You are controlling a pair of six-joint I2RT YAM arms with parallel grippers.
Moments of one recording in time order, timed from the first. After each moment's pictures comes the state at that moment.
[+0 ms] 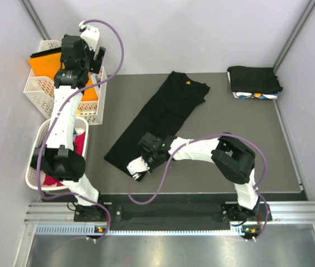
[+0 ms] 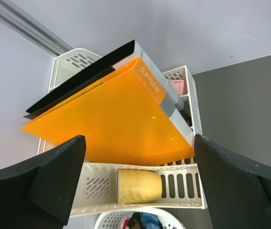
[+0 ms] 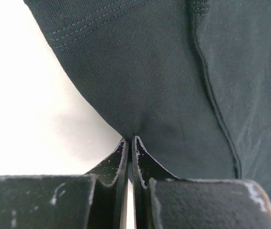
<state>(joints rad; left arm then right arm) -0.05 1.70 1.94 -0.49 -0.22 0.43 1.07 1.98 1.33 -0.45 -0.17 -1.14</state>
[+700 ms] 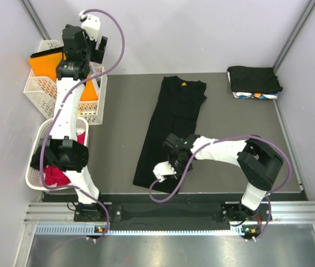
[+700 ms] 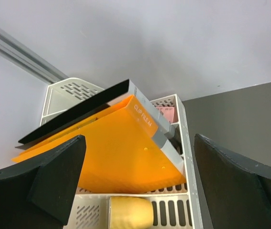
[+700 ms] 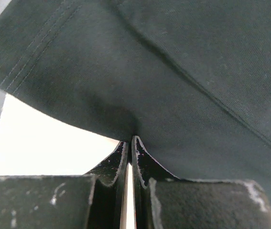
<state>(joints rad) -0.05 1.83 2.13 -0.49 -0.16 0.40 0.96 1.74 1.09 -0.75 -0.24 -1.15</state>
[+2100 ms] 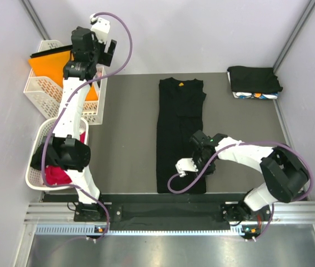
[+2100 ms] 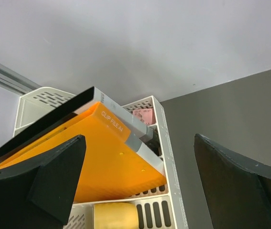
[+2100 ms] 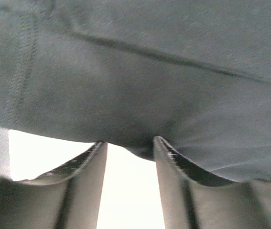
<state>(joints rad) -0.10 1.86 2.14 -0.50 -0.12 0.39 0.71 1.49 0.82 -0.78 -0.21 -1.19</state>
